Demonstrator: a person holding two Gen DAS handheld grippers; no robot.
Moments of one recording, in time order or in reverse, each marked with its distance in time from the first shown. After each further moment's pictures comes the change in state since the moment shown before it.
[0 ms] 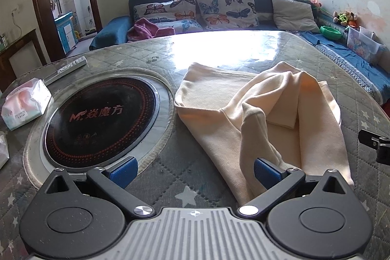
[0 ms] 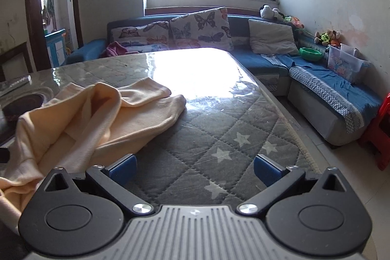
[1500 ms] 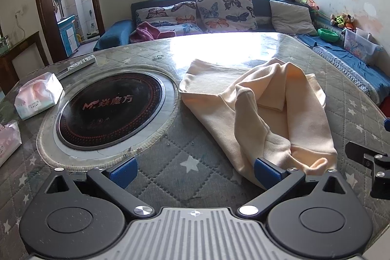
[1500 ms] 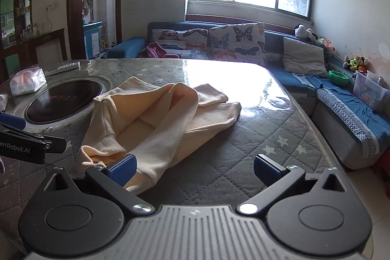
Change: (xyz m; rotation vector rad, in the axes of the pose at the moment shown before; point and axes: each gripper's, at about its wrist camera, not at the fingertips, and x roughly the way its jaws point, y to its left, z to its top) left arm -0.046 0.006 -0.028 0.011 -0.023 0.000; right arm -0.080 0.056 -0.011 -0.153 -0.025 0.115
